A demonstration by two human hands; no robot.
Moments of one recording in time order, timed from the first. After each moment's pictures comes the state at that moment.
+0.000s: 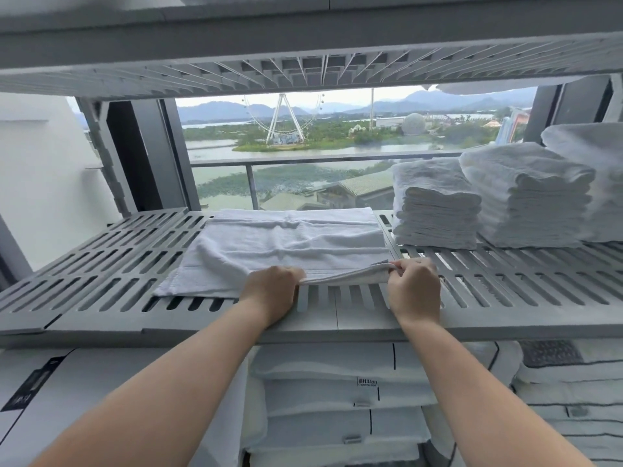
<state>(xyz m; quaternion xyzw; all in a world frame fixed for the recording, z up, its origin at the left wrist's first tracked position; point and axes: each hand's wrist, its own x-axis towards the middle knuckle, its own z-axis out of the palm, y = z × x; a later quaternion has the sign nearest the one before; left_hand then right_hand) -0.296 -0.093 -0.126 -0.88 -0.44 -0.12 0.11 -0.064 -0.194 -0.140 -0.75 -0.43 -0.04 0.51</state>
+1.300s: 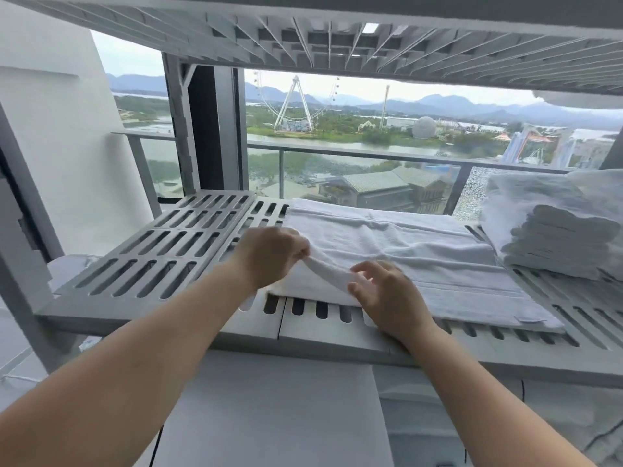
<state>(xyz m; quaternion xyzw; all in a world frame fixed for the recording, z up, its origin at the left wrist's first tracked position) -0.511 0.014 -0.082 -0.90 -0.33 -0.22 0.15 -0.273 -0.086 -0.140 -0.65 -0.68 -0.04 0.32</state>
